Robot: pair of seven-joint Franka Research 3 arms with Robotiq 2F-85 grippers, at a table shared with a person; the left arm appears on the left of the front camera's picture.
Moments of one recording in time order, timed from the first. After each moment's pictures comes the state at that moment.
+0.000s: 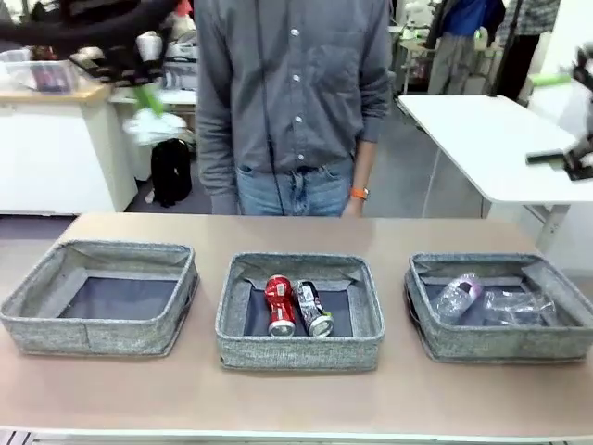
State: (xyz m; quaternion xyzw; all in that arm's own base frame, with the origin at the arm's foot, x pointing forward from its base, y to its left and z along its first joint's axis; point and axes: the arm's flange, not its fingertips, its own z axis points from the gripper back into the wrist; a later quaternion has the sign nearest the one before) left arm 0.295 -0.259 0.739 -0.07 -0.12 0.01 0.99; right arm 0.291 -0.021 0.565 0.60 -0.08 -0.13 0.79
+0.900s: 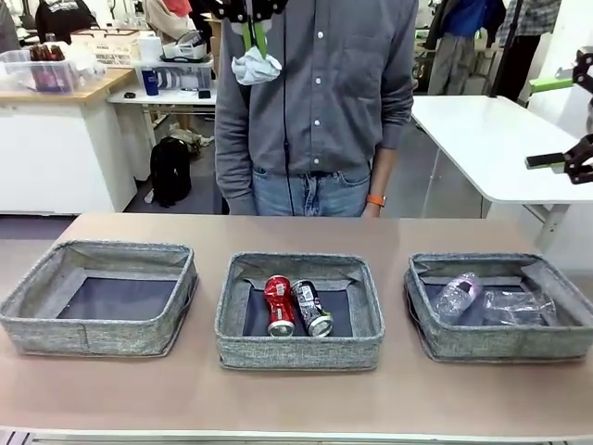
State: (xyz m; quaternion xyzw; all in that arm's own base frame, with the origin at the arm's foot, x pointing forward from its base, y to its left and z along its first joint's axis) left arm 0.325 -0.352 0.780 -0.05 -0.16 -0.01 0.99; right arm 0.294 -0.019 0.582 0.59 -0.10 -0.12 0.79
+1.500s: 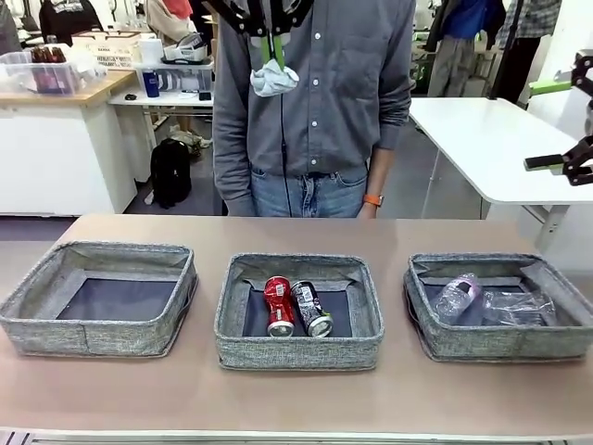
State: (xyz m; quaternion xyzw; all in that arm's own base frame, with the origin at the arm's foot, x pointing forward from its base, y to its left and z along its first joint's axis) left arm 0.327 -0.370 0.771 -0.06 -0.15 -0.01 0.99; right arm 0.294 -0.019 0.581 0.59 -0.10 -0.12 0.79
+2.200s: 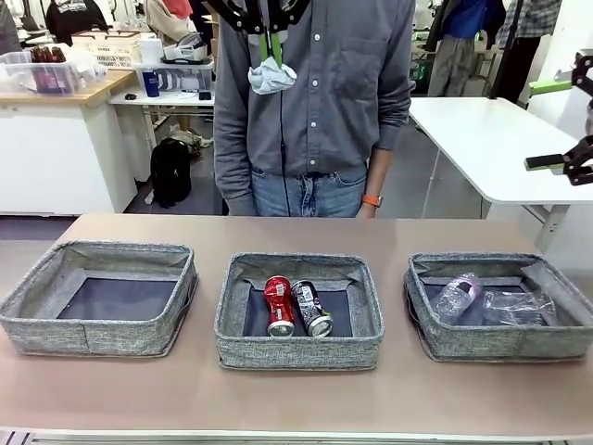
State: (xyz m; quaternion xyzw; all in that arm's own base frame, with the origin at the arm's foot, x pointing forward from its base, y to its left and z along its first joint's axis) left arm 0.329 -0.368 0.772 -0.06 -0.15 -0.01 0.99; right arm 0.294 -0.019 0.581 0.59 -0.10 -0.12 0.79
